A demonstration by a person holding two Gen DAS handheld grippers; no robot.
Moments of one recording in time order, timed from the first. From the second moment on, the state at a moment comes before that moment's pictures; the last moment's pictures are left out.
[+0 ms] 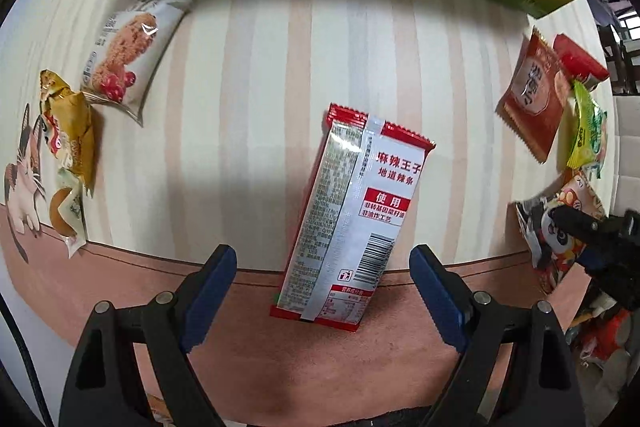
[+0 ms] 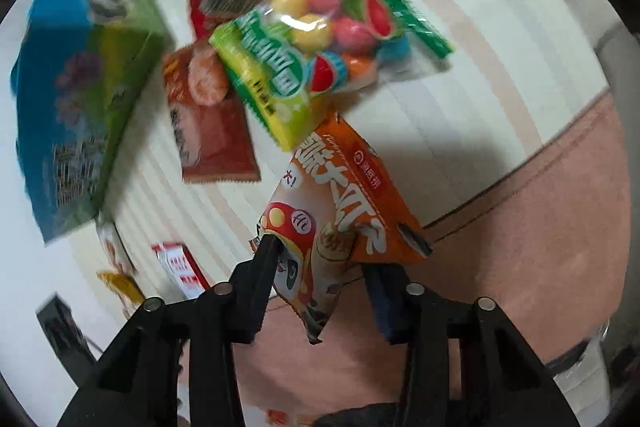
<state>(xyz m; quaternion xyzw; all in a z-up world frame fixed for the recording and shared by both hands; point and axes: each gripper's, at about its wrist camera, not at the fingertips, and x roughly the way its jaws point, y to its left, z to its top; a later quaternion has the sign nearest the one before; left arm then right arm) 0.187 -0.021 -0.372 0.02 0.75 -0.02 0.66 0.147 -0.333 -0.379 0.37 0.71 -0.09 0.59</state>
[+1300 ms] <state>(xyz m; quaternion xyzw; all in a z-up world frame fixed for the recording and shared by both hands) 0.200 -0.065 -0.433 0.02 0.75 -0.02 0.66 0.153 -0.268 -0.399 0.22 0.75 -0.11 0.61</state>
